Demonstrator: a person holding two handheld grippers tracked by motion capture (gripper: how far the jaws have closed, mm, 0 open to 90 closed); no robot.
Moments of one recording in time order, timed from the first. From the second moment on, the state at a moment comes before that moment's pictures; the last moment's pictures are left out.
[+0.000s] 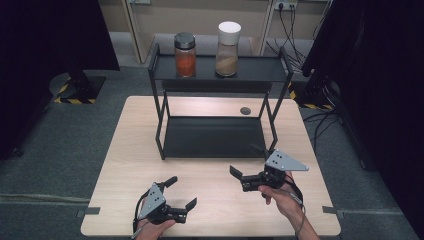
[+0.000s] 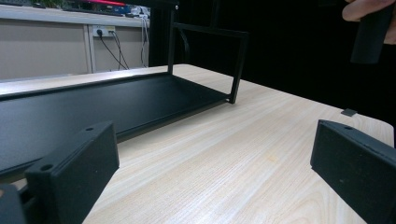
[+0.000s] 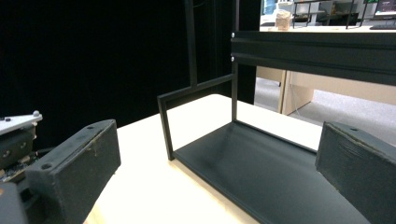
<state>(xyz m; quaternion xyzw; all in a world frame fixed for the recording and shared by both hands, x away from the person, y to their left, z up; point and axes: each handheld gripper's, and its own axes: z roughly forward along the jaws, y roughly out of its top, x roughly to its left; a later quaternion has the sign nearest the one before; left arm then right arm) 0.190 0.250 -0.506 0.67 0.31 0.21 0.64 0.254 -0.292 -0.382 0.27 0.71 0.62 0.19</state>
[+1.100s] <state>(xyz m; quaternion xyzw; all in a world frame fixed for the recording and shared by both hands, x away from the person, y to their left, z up) 0.190 0.250 -0.506 0.67 0.31 0.22 0.64 0.236 -0.288 -0.429 0.27 0.72 0.62 0.19</state>
